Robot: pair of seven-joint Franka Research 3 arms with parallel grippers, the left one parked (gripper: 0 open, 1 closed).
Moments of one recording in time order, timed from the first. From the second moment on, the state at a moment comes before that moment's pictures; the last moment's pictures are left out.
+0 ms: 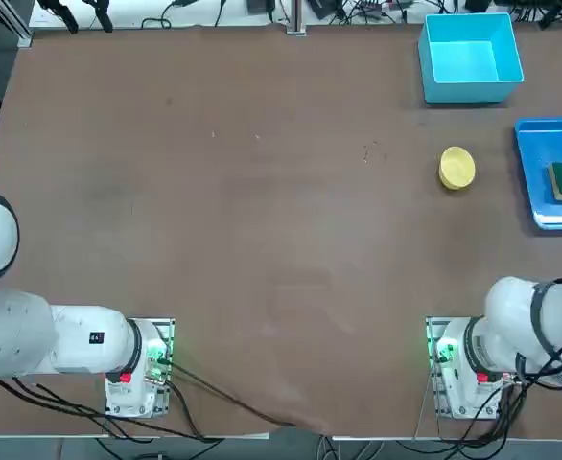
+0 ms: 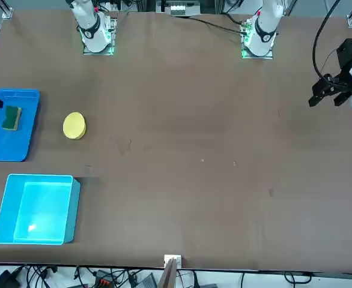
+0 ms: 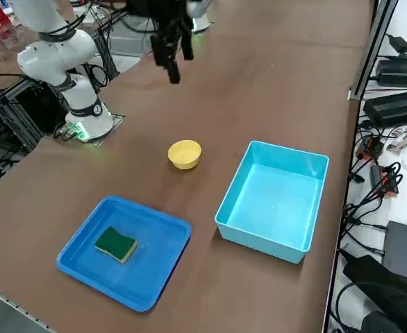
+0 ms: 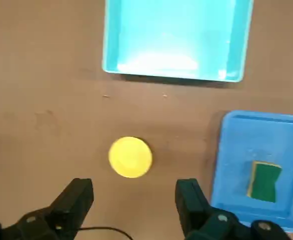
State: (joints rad) arm -0.52 0.08 0.34 -1.54 0.05 1.60 -0.25
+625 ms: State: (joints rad) arm -0.11 0.02 0.07 -1.55 0.04 1.58 -0.08
